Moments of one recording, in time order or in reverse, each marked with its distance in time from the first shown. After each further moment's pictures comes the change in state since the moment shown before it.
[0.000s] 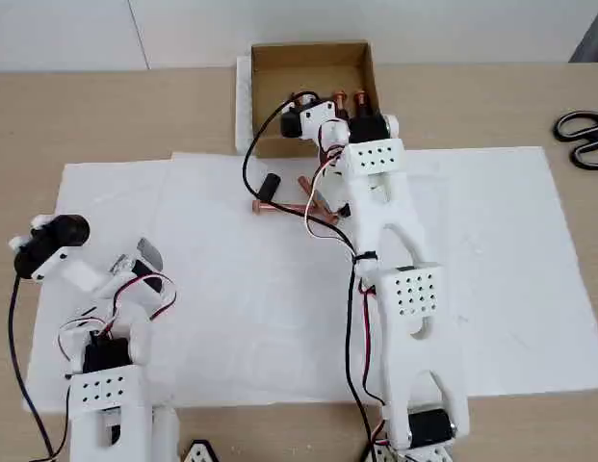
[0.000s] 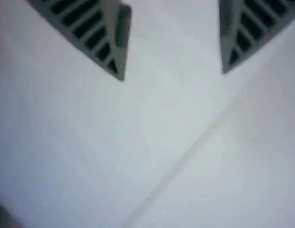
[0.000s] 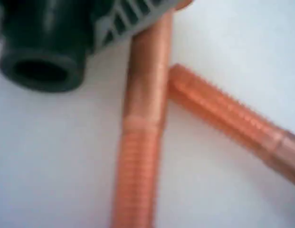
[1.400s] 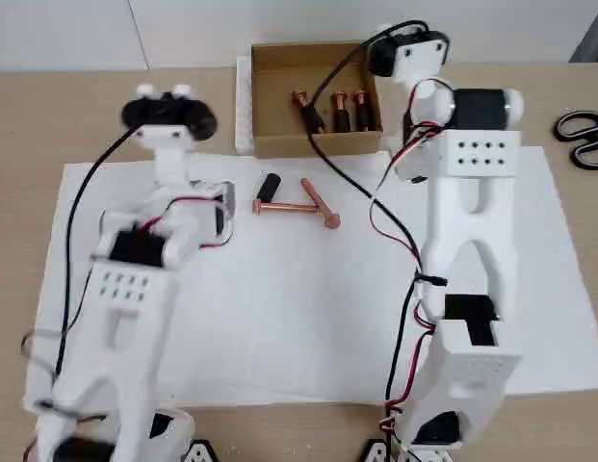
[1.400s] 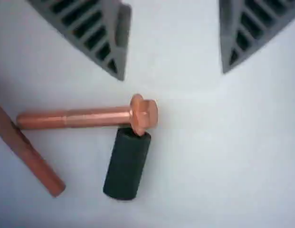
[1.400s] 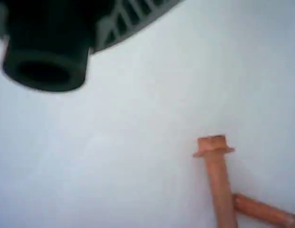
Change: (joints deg) left arm 22.2 37.3 -53.3 27.4 -25.8; right arm 13.3 -41.2 20.9 4.4 -6.1
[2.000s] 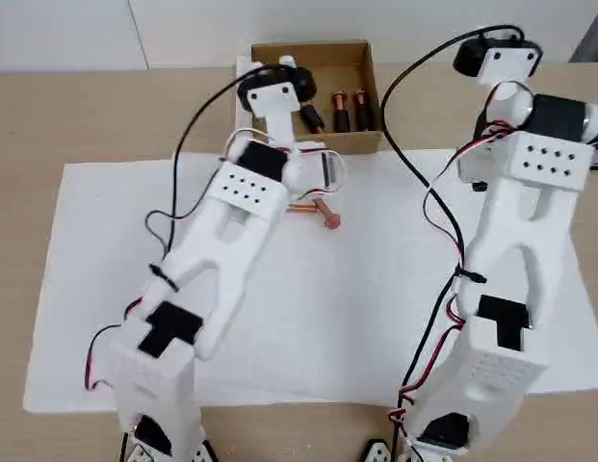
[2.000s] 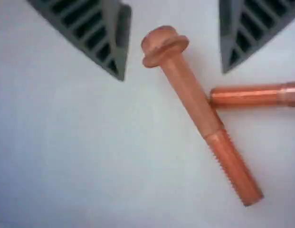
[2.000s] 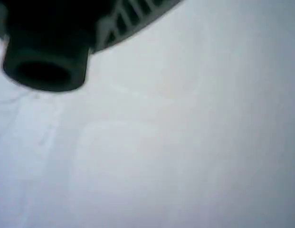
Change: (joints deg) left arm 15.9 45.9 -47.1 13.0 26.7; right arm 12.0 0.0 0.4 0.0 0.0
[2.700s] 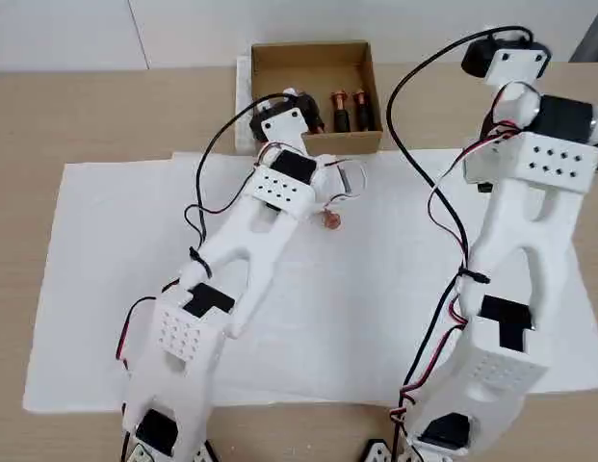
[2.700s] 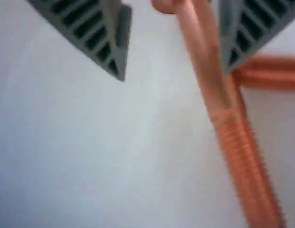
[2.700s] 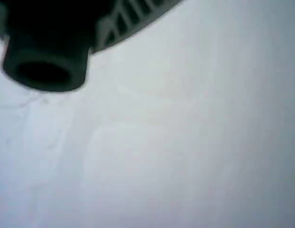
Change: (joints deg) left arm 2.5 16.7 -11.2 0.0 12.7; right arm 0.7 0.0 0.0 0.0 0.0
